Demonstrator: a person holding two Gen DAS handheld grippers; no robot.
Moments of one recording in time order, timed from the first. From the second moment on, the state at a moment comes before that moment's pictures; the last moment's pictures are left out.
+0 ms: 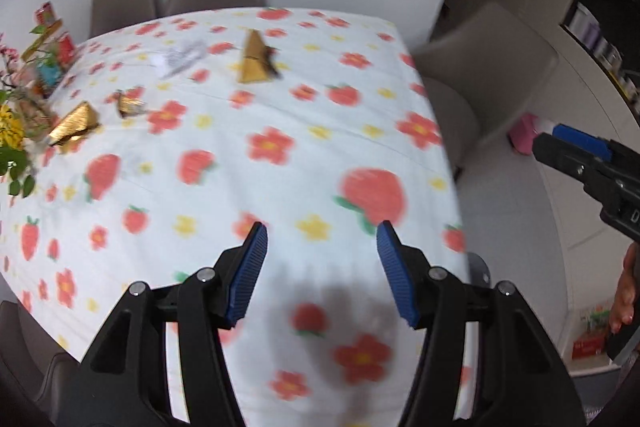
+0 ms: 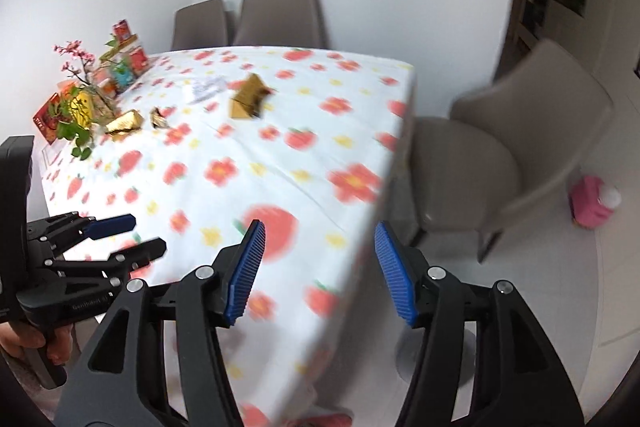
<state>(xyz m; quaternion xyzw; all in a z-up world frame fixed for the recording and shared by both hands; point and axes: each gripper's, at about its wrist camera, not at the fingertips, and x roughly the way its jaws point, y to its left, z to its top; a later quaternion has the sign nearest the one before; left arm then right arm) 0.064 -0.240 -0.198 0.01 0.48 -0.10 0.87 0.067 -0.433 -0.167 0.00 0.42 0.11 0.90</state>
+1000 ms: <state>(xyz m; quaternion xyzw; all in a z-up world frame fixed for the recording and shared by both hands) 0.356 -0.062 -0.223 0.04 0.45 -0.10 0.88 0.327 -0.231 -0.224 -0.01 0.45 0.07 0.89</state>
